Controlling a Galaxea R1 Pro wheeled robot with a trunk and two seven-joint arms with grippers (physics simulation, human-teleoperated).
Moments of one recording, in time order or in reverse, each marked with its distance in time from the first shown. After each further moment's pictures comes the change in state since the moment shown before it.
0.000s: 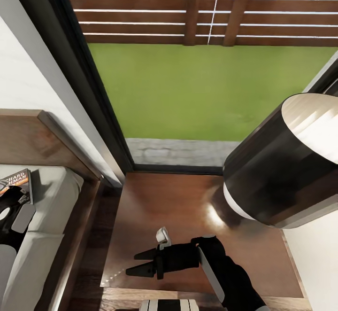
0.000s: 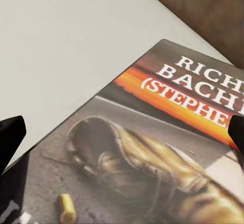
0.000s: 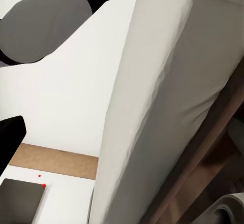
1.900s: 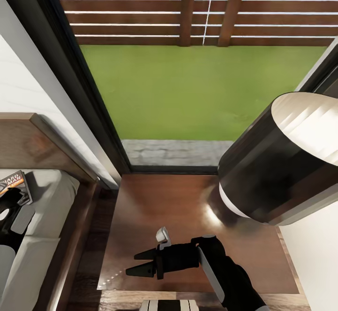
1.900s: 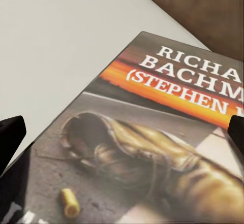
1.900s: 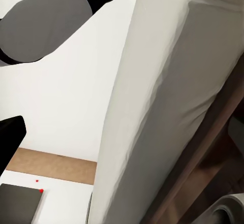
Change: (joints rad) left arm -0.001 0.007 -0.003 0.022 -0.004 -0.003 0.003; right arm 0.000 0.000 0.000 0.000 0.000 -0.001 0.000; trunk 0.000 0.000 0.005
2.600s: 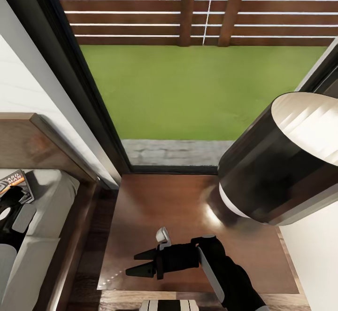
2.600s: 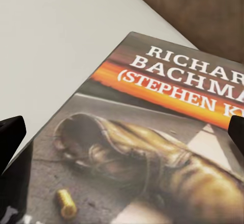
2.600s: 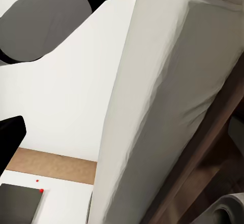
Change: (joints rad) left arm -0.005 -0.005 -0.004 -0.007 0.001 0.001 -0.009; right arm 0.000 0.000 0.001 0.002 0.000 0.000 -0.001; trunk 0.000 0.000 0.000
